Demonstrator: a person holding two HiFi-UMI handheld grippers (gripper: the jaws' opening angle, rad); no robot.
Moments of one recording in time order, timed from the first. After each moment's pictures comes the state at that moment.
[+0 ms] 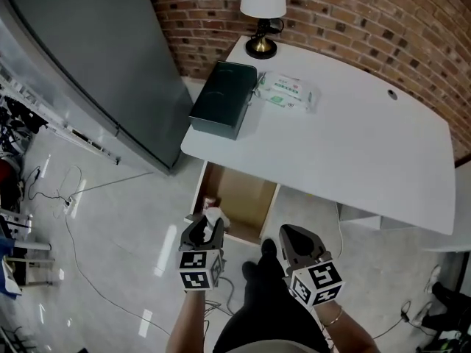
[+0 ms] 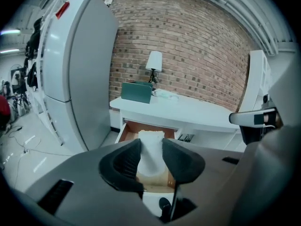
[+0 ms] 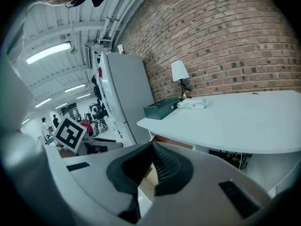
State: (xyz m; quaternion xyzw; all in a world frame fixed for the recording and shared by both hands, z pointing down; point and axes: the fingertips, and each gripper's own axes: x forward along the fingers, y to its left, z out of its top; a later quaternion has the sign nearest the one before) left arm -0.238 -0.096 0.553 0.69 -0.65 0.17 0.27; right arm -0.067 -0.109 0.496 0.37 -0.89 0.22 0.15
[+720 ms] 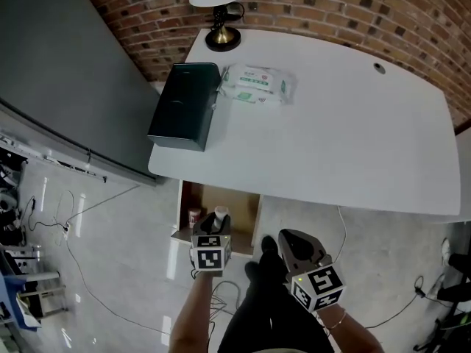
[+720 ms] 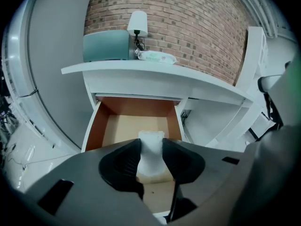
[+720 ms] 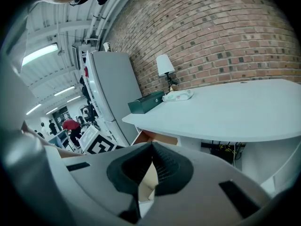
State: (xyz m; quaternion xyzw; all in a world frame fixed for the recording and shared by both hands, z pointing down) left arm -0.182 -0.187 0.696 0.71 -0.57 0.30 0.30; right arm -0.020 -0.157 0.557 0.41 -0.86 0.26 0.15
